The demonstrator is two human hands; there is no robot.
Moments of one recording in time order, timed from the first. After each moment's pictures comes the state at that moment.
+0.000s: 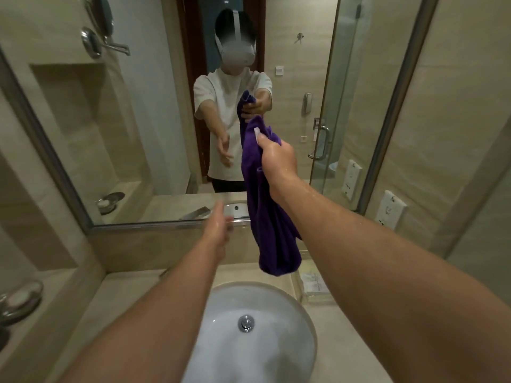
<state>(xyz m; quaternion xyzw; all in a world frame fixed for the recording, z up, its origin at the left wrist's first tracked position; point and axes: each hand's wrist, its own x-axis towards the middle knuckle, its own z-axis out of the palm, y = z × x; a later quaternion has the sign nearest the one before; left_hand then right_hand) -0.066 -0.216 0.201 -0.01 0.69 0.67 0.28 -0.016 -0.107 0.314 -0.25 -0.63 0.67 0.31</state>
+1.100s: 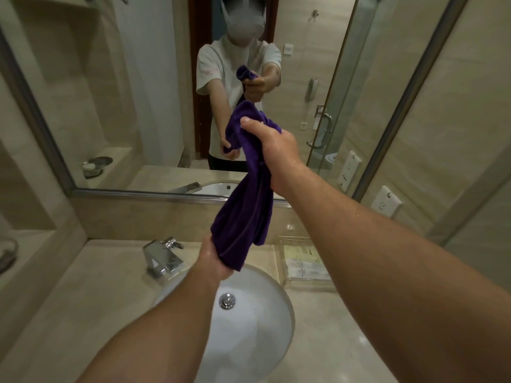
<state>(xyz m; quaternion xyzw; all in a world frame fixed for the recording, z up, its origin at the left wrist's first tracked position) -0.044 -0.211 0.104 -0.13 0.33 0.83 0.43 0.002 -0.115 0.306 -0.20 -0.66 0.69 0.23</state>
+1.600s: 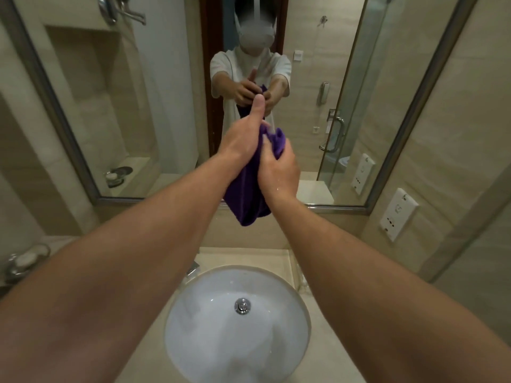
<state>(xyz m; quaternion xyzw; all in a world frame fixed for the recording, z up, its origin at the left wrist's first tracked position) -0.073 -0.186 0.322 0.28 0.75 0.59 0.07 -0.007 -0.135 0.270 -0.21 -0.71 0.56 0.38</state>
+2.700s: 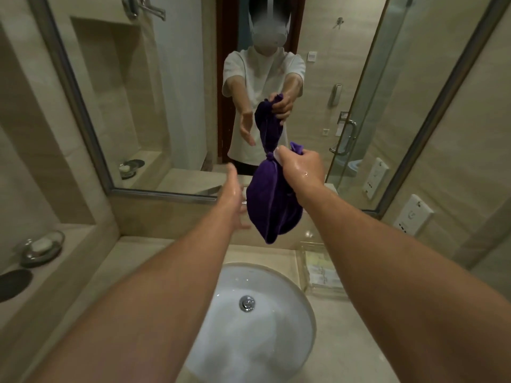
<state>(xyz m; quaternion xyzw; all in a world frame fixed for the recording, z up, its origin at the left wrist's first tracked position) -0.071 -0.224 0.219 -0.03 0.62 0.71 0.34 -0.013 -0.116 0.279 -0.31 -0.75 0.52 0.26</state>
